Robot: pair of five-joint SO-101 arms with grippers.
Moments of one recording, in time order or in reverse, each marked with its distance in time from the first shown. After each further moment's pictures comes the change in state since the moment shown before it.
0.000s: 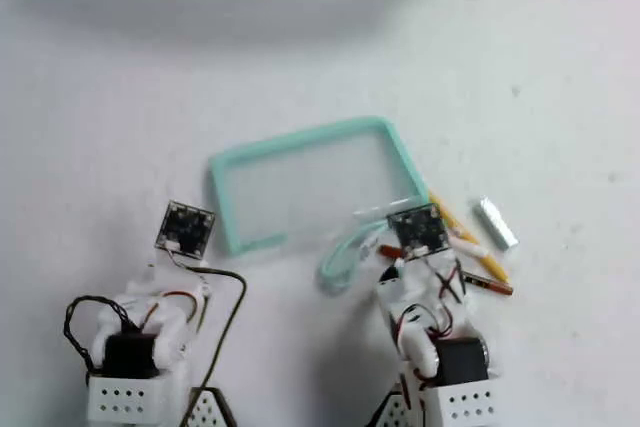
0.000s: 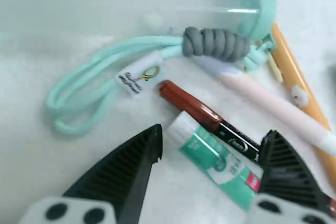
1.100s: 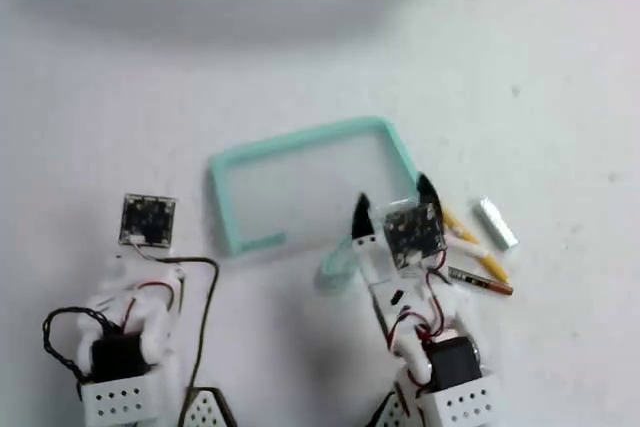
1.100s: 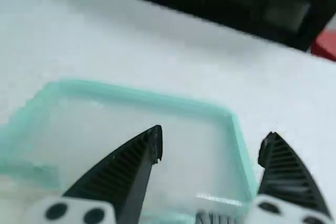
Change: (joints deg) left arm -11.6 0.2 -0.9 -7.7 0.0; right arm -8.7 0.0 0.0 -36.4 0.0
